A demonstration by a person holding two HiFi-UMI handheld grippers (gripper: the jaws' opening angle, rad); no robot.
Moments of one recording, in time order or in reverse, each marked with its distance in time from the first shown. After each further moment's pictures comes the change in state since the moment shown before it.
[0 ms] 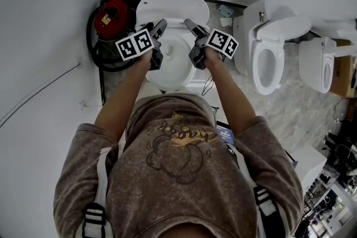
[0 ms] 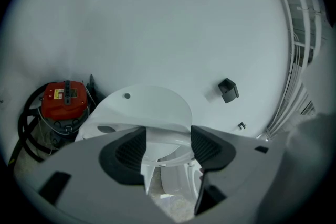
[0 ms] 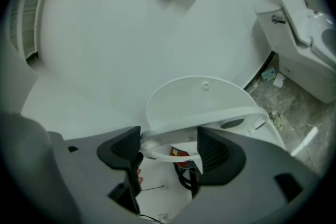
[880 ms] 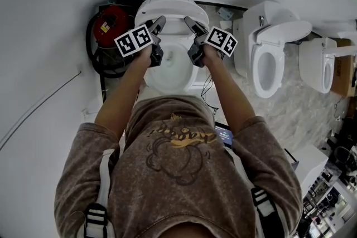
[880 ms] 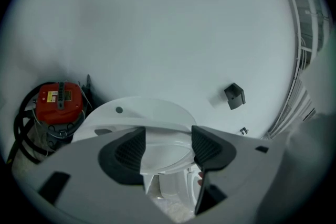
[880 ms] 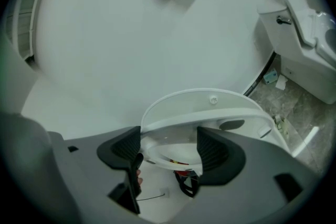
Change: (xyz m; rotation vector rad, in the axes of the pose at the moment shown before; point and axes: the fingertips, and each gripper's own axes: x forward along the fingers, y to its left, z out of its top) left arm 0.048 0.000 0.041 -0.035 0.012 0.014; right arm 0.033 -0.004 0.047 0.027 -0.034 -0.012
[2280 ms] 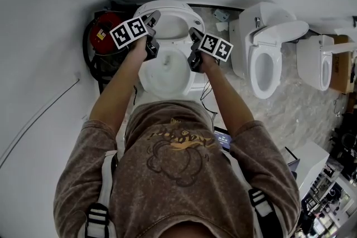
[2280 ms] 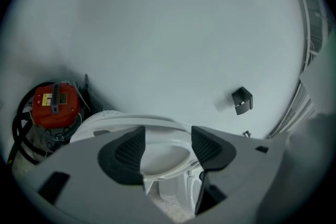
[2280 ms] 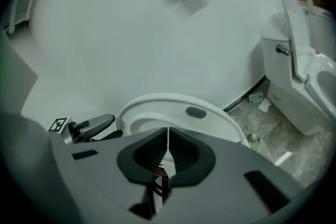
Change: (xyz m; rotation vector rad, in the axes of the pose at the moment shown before) left arm 0.037 0.007 0.034 -0.030 0.025 0.025; right arm -0.006 -0.038 0.003 -0.185 0.021 -0.208
